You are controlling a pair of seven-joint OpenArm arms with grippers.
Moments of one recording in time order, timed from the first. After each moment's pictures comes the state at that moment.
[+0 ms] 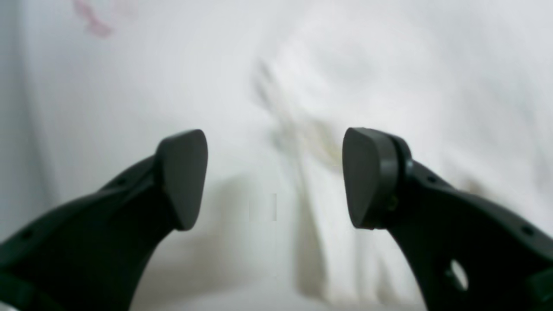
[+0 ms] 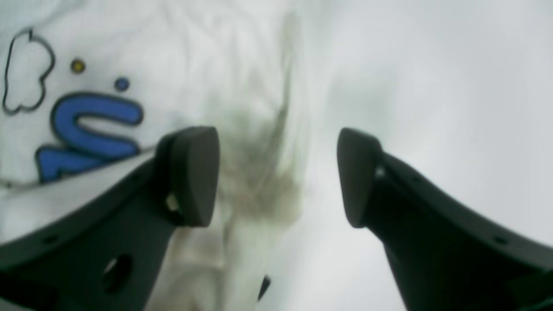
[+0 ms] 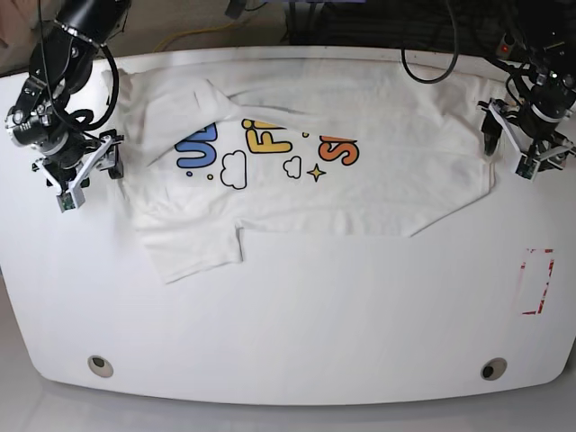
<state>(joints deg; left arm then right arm) 17.3 -16.6 -33.5 110.6 -8.4 -43.1 46.5 -1.4 17.9 34.2 96.2 26.2 41.1 -67.8</state>
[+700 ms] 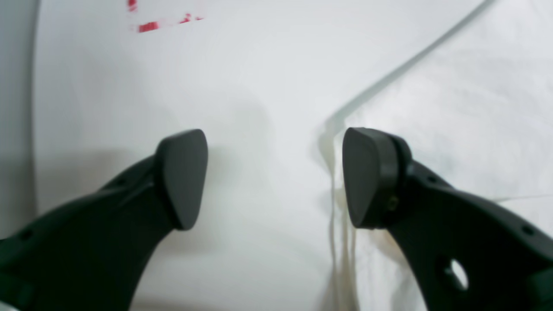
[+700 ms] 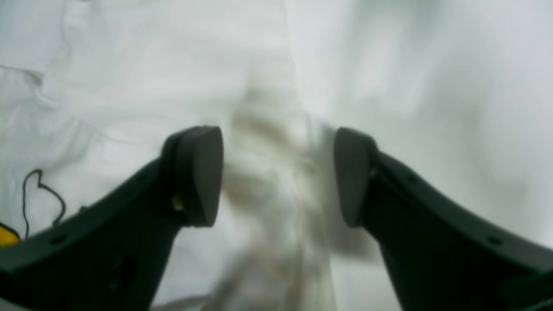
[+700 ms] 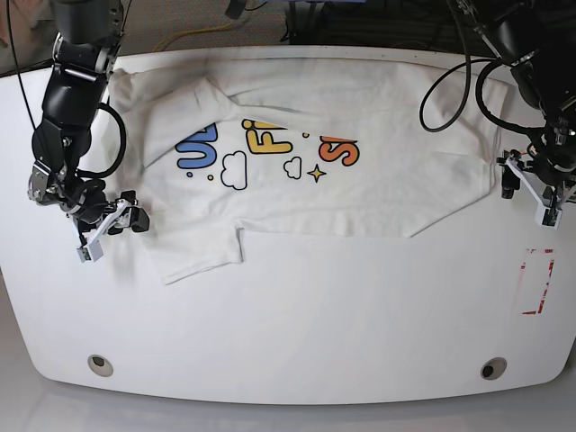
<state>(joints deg) -1.7 -16.2 -37.1 93.1 -8.0 -43.0 54.6 19.6 24.6 16.2 52.0 26.2 40.7 -45.0</state>
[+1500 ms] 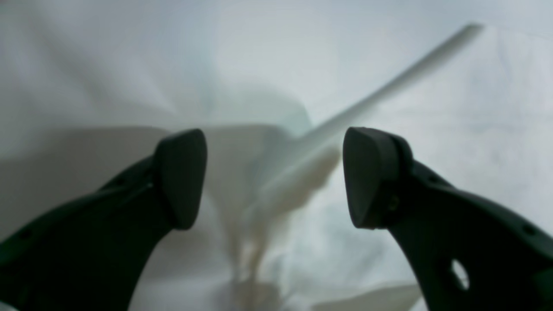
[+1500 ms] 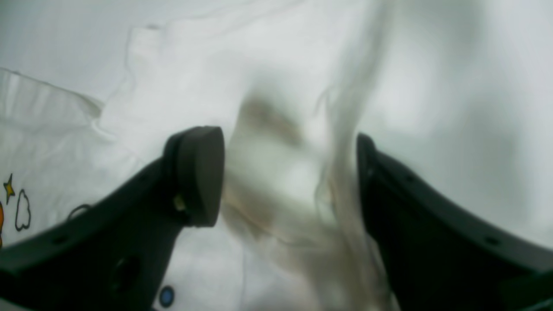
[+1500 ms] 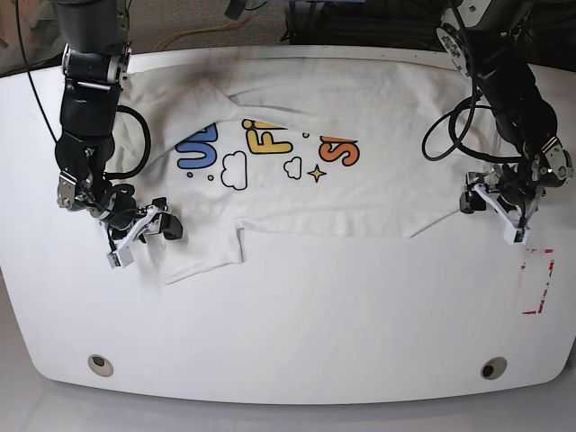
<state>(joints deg) -14.6 -12.1 -36.6 69.4 -8.0 -42.8 54.3 22.1 21.0 9.5 45.1 27.6 41.1 -37.5</state>
